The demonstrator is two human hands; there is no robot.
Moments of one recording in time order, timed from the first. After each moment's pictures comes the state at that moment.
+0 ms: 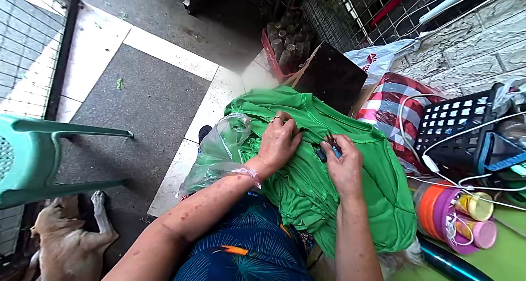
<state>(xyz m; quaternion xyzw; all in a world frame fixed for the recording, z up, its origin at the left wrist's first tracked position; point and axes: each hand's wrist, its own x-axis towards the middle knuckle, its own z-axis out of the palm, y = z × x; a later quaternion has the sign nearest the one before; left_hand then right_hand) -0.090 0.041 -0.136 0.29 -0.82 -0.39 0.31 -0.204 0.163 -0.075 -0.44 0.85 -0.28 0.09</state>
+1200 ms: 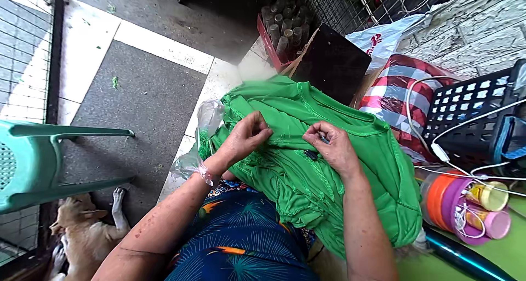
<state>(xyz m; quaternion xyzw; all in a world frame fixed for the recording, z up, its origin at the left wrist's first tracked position) -0.034 0.006 -0.149 0.25 -0.71 -0.63 0.20 -0.230 0.149 -0.087 -0.47 0.77 -0.33 0.29</state>
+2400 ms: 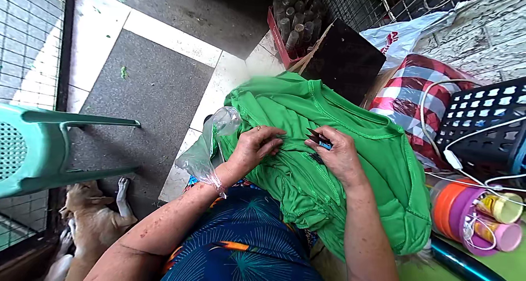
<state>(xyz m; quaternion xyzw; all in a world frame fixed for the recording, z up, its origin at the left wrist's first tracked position) -0.029 0.033 -0.166 0.20 -0.75 -0.55 0.31 -0.222 0.150 -0.099 -0.57 0.75 -0.29 0.18</state>
